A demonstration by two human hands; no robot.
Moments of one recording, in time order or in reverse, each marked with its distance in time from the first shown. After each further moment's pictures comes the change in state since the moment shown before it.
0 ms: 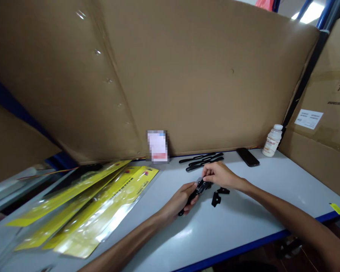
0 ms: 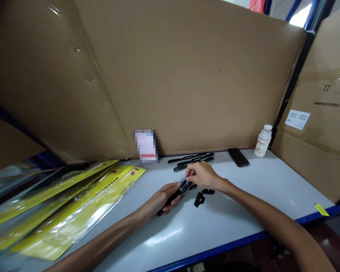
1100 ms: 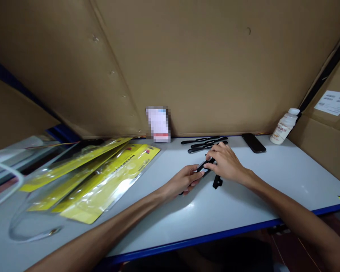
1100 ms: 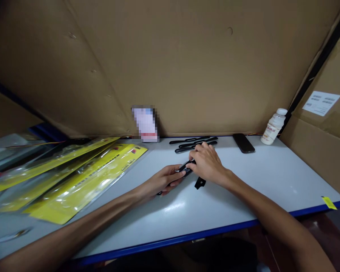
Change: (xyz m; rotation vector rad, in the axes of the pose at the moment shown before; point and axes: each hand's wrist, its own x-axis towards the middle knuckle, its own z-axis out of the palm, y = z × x) left_hand -0.009 0.017 0.005 0.113 -0.049 -0.042; right_hand -0.015 -0.003 0.008 -0.556 0.089 -0.126
